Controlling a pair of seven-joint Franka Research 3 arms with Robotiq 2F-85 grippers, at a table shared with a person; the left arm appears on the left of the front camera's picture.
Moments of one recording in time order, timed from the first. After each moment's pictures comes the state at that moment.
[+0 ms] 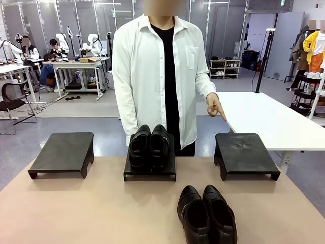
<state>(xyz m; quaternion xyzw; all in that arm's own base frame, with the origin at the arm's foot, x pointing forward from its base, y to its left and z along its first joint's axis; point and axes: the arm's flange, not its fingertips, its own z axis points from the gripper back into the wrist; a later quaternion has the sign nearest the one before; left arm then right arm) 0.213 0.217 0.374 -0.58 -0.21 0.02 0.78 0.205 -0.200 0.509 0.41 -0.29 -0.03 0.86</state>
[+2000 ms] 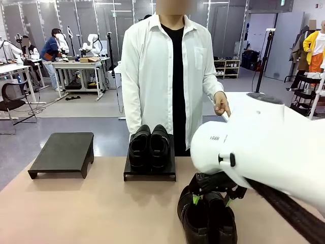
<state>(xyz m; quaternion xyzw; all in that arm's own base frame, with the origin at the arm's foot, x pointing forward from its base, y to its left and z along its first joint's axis) 0.213 0.217 0.374 -0.58 -0.21 0.02 0.78 0.337 0.201 0.389 0.08 -0.09 0.01 0.99</state>
